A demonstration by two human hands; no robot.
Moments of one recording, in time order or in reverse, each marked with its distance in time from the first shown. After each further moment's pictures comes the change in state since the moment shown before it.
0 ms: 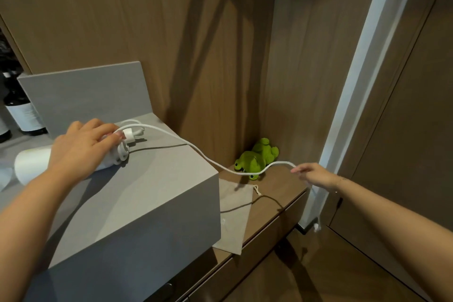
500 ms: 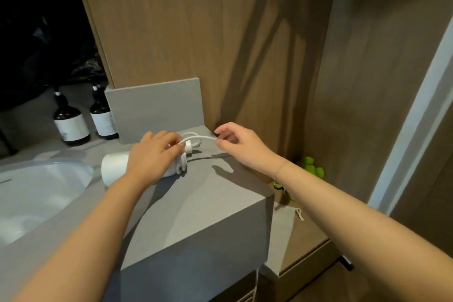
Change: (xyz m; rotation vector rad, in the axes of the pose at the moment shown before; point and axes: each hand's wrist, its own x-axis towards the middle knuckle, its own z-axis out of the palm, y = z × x) left_hand 0.002 0.002 -0.008 -0.086 -0.043 -0.028; right_hand -0.039 -0.275 0.157 0.004 -0.062 -0.806
